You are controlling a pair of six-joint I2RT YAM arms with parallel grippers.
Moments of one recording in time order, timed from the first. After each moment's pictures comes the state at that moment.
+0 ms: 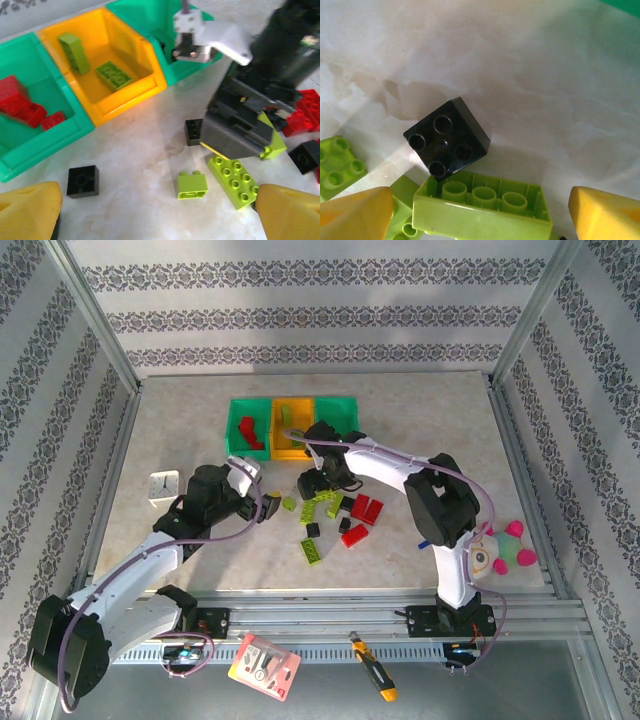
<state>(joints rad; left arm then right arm) -0.42 0.98 0.54 -0.07 0.16 0.12 0.67 2.04 1.50 -0.76 -0.09 0.29</state>
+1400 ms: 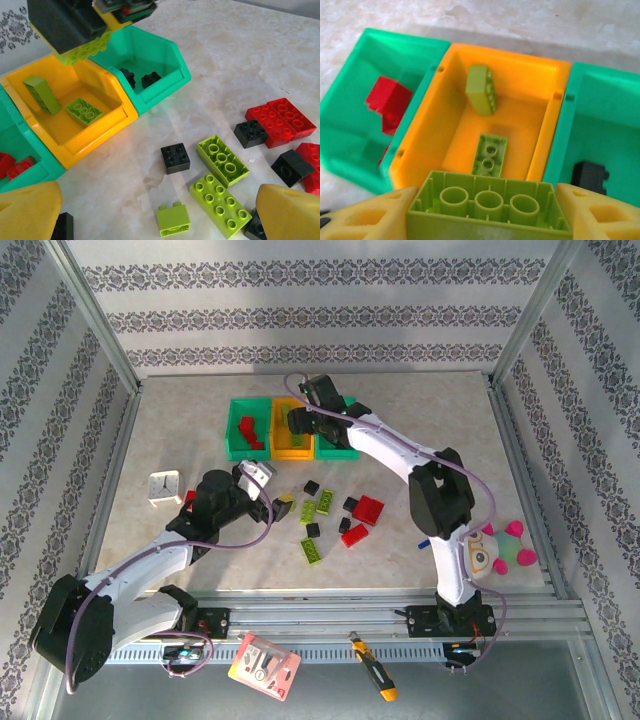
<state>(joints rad) -0.47 1.07 0.47 0.20 0.21 0.16 0.59 2.14 1.82 -0.42 0.03 0.34</state>
